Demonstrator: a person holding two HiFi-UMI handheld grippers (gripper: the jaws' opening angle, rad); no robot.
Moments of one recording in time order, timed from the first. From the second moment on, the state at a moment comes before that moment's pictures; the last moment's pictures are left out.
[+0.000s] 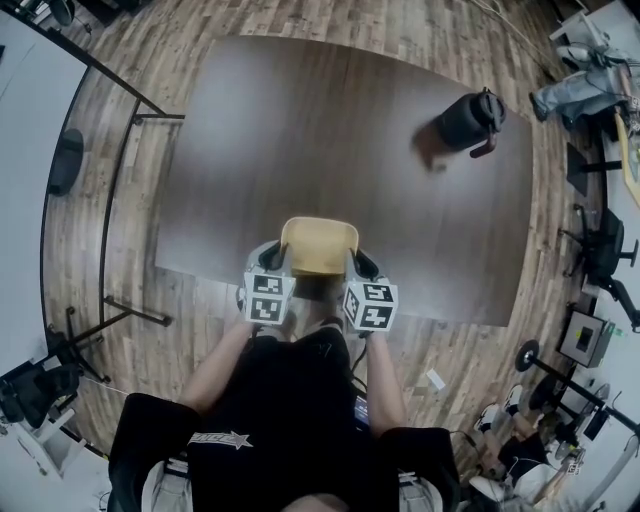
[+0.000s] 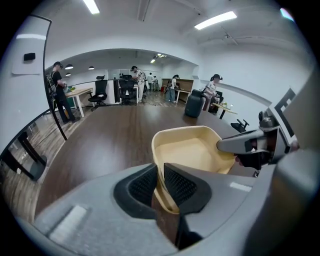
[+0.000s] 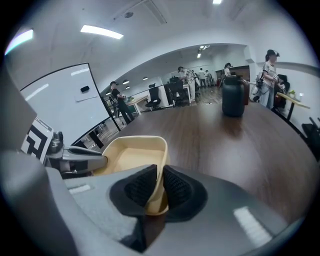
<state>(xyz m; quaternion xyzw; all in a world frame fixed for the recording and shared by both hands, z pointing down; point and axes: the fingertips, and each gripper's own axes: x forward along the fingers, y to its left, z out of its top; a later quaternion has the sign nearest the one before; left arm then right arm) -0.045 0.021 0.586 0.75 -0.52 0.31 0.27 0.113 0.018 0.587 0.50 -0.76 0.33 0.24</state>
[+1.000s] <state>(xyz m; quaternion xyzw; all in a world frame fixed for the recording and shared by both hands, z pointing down) -0.044 0.049 0.629 0.74 -0.50 0.35 0.29 0.113 0.035 0.631 0.48 -0.76 0.33 0.29</state>
